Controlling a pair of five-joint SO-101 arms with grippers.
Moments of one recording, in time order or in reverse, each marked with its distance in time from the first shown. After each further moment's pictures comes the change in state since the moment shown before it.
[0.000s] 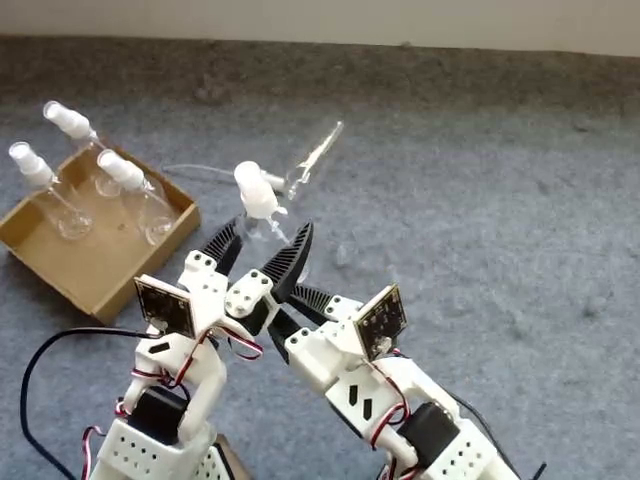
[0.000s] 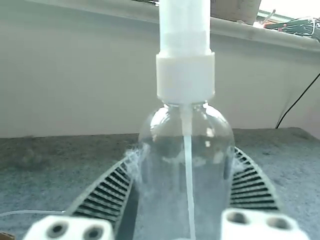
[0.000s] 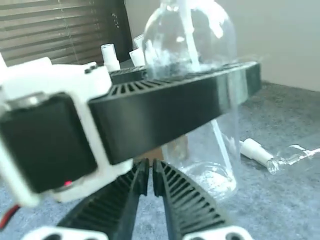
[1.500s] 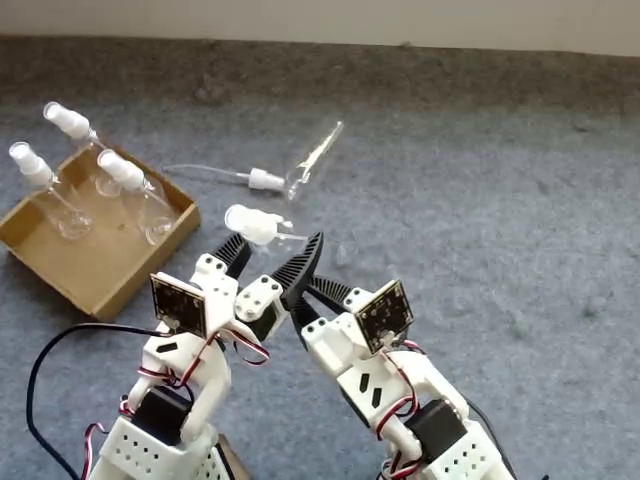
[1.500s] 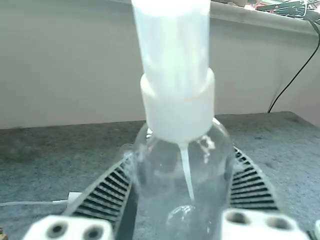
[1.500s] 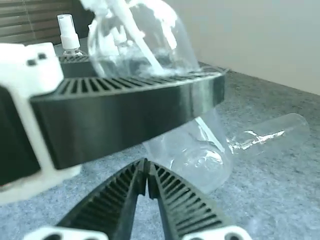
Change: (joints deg) left arm 4.9 0.7 0.0 2.0 -0.3; right arm 7.1 -1.3 0.0 6.4 7.6
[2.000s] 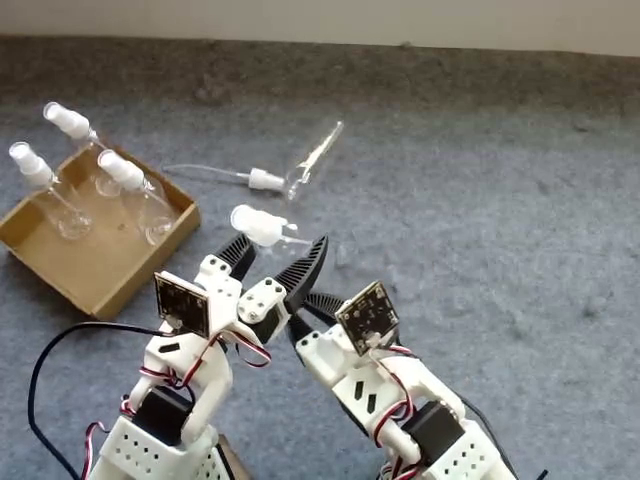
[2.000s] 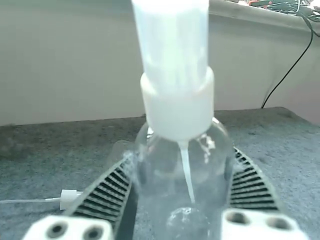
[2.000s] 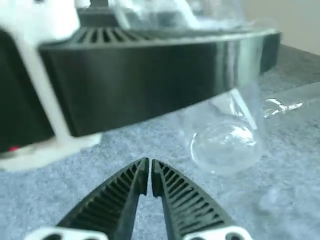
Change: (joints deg) left arm 0.4 0.0 0.0 0.1 0.0; right arm -4.6 0.0 0.0 8.5 -0.1
